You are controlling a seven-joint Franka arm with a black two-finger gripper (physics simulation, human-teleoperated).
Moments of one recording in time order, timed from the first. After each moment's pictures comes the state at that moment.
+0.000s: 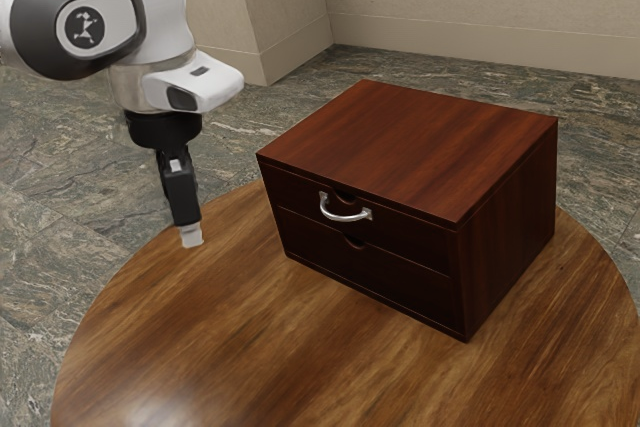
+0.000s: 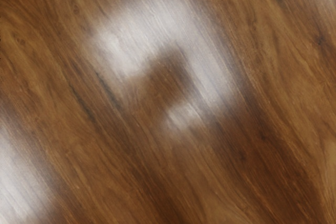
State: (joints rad) arm -0.09 -0.13 0.10 -1.58 0.07 1.34 0.59
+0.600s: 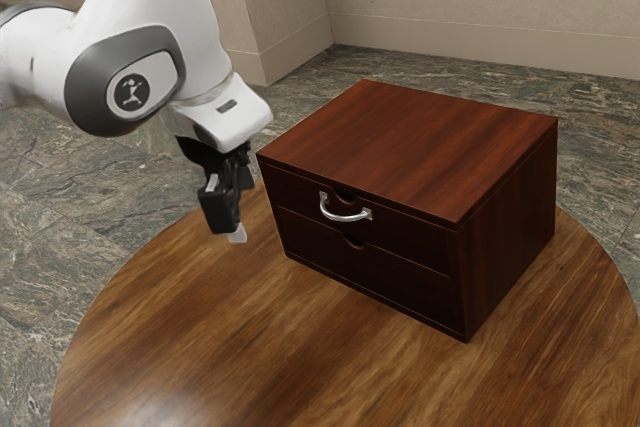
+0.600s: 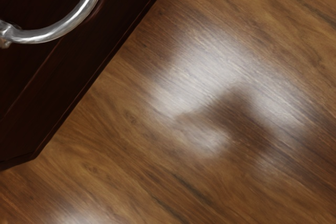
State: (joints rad) arm -0.12 -0.14 0.10 -1.75 0.12 1.75 0.93
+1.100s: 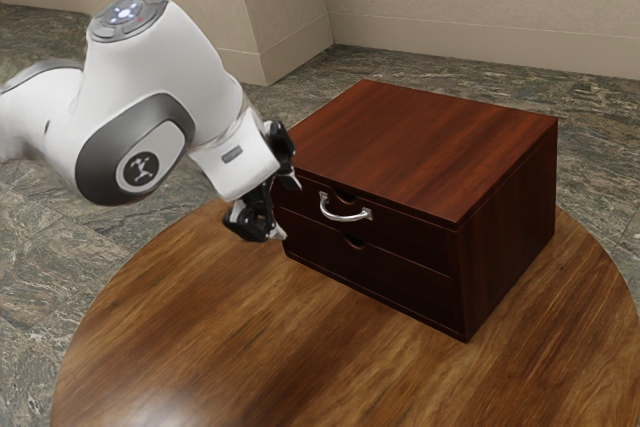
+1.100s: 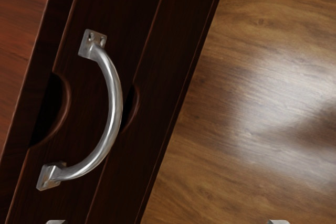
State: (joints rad) arm -0.17 -0.22 0.09 -1.97 0.16 2.15 1.16
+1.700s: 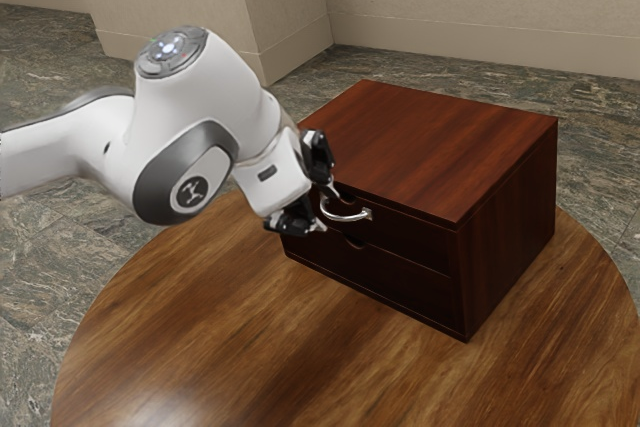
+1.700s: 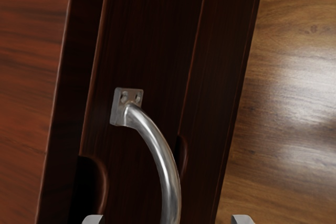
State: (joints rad) arm -0.17 -0.12 0.09 -1.97 0.14 2.33 1.28
